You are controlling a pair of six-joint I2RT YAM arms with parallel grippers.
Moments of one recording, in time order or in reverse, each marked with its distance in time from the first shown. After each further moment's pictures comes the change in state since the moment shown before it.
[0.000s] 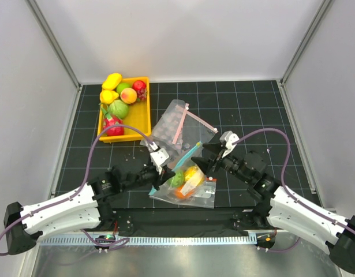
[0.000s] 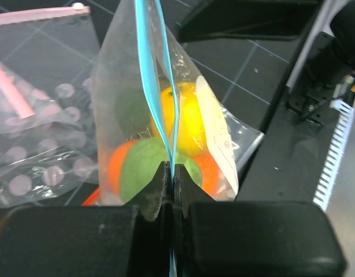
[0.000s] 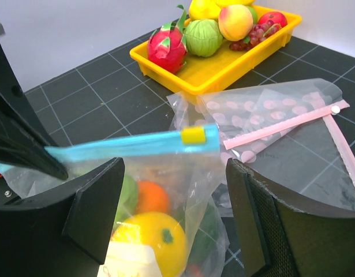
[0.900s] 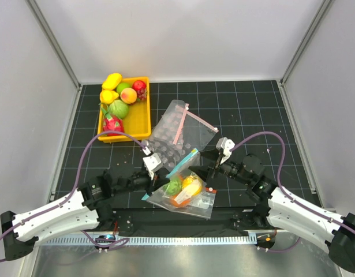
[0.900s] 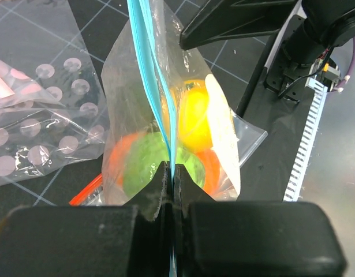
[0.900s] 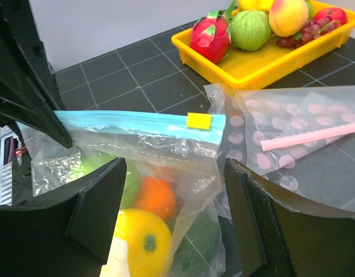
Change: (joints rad) left arm 0.001 -0.136 -0.026 -0.125 0.089 -0.027; right arm 0.000 0.009 -0.074 0.095 -0.164 -0.004
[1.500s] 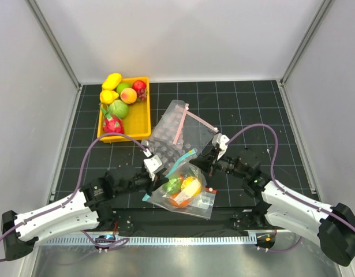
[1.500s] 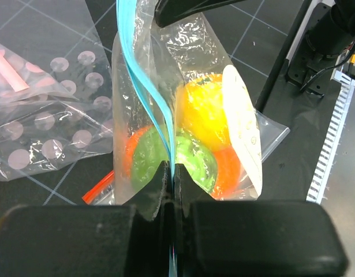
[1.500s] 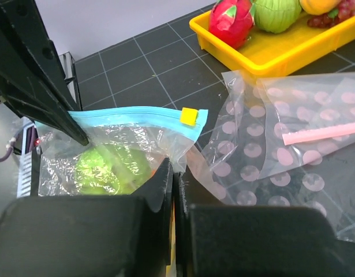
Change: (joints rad) left arm 0.000 -0.003 -0.053 0.038 -0.044 0.038; right arm -0.086 0.152 0.013 0.100 -0.167 0.054
